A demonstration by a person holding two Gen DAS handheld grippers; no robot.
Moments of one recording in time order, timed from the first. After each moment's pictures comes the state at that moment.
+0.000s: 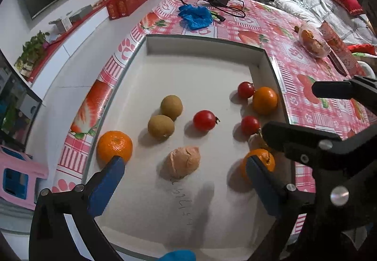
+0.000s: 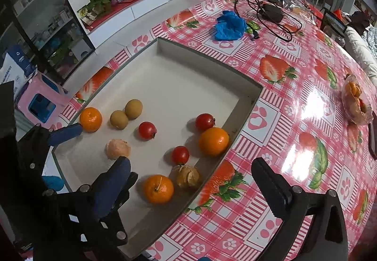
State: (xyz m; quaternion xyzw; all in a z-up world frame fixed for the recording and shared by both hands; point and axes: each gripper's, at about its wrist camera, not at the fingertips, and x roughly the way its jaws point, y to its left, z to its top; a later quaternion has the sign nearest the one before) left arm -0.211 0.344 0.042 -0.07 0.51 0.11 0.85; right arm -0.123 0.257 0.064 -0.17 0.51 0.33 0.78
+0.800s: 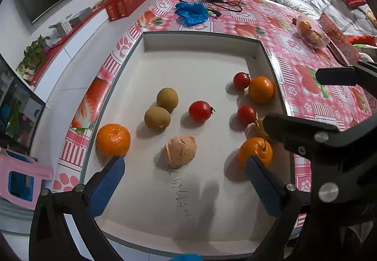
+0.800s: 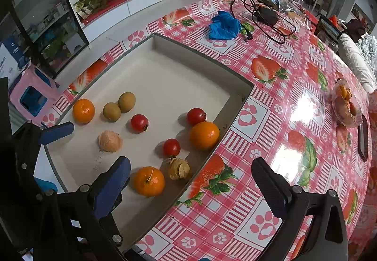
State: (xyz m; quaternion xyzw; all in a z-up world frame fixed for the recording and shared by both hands) left arm -0.217 0.331 0.041 -0.04 0.52 0.12 0.85; right arm -0.131 0.255 0.066 -0.21 0.50 0.32 0.78
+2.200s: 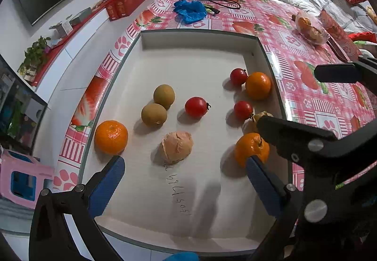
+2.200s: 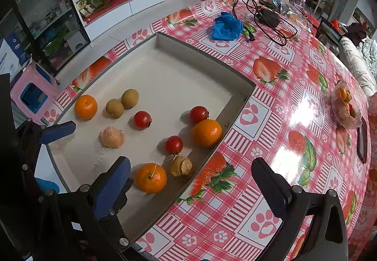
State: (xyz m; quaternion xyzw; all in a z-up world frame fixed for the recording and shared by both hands) left arm -0.218 0.324 0.040 -0.04 0.52 0.12 0.84; right arm -0.137 0.256 0.068 -0.21 0.49 0.32 0.78
